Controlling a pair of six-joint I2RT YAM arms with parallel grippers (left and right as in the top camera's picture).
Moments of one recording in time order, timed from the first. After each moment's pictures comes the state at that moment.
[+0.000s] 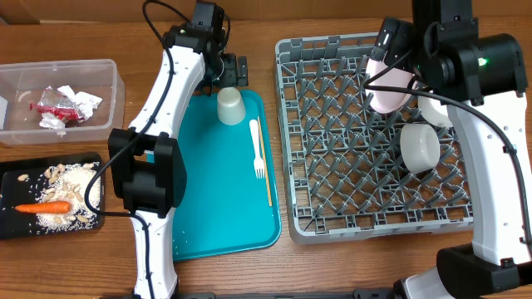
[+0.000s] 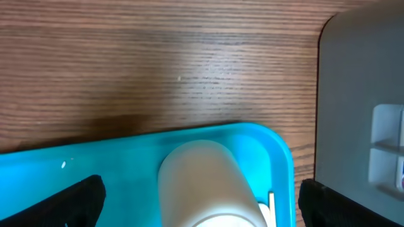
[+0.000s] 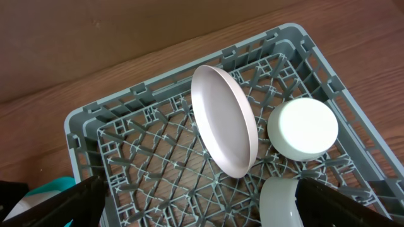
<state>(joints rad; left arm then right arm) -0.21 2.29 2.10 -1.03 0.06 -0.28 0.20 1.70 2.09 -1.27 0.30 0.46</state>
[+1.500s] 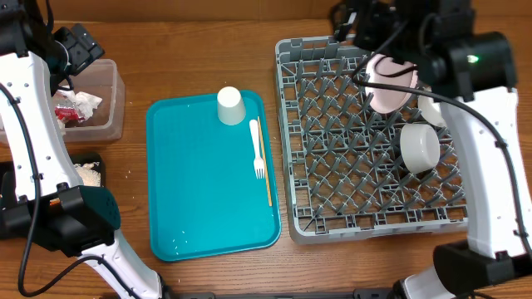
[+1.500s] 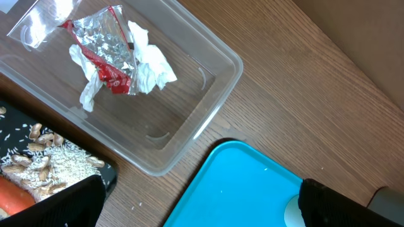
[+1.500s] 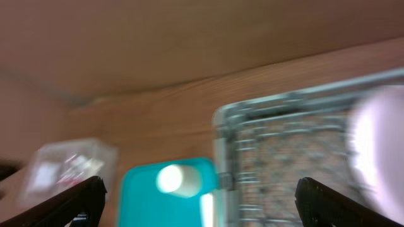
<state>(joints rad) 0.32 2.03 2.30 -1.37 -0.01 -0.44 0.24 1.73 2.09 -1.00 -0.24 0.46</state>
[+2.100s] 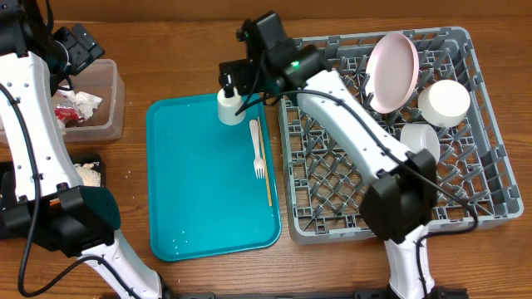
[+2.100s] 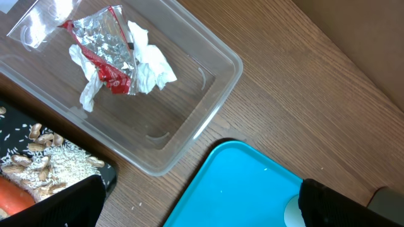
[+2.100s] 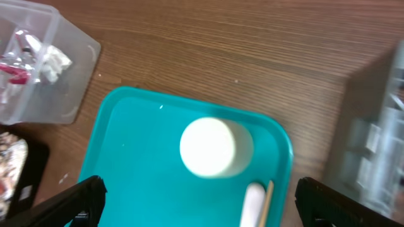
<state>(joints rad) 0.32 2.03 2.30 -1.37 -0.01 -0.44 0.59 2.18 2.09 -0.80 -0.15 0.34</state>
